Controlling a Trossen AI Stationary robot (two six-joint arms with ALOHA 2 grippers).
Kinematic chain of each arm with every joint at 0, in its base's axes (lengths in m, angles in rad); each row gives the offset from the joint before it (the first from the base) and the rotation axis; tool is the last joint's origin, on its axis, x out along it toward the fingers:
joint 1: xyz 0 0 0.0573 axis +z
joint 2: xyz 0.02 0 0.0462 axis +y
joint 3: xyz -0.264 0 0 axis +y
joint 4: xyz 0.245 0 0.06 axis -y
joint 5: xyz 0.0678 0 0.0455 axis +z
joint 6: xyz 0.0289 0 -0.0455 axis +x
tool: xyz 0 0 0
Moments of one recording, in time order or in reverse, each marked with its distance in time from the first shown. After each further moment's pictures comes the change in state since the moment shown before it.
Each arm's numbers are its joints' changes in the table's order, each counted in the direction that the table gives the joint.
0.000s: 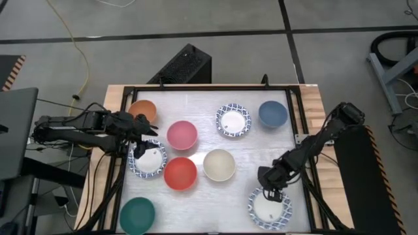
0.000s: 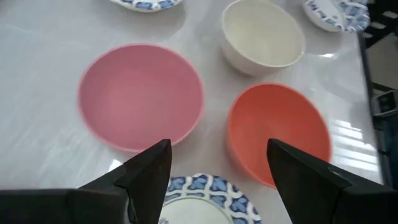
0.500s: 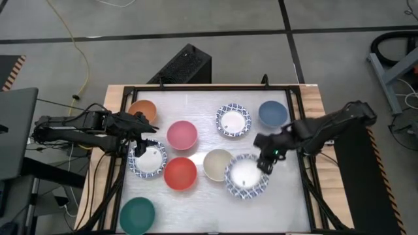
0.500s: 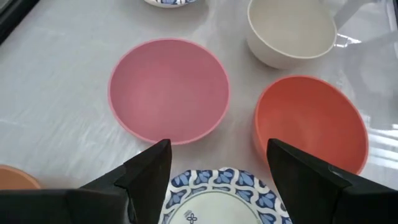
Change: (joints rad) left arm 0.000 0.000 0.000 -0.039 0.074 0.042; right arm -0.311 -0.220 -0.270 -0.236 -0.182 -0.078
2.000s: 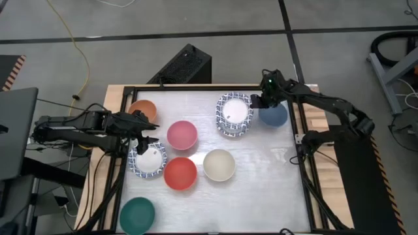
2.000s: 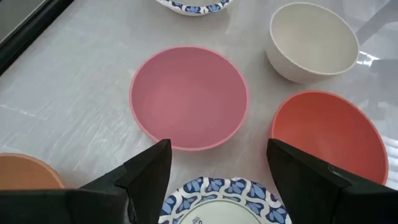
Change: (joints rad) left arm 0.000 0.000 0.002 0.009 0.077 -0.051; right arm -1.127 0.131 0.275 0.536 0.455 -0.275
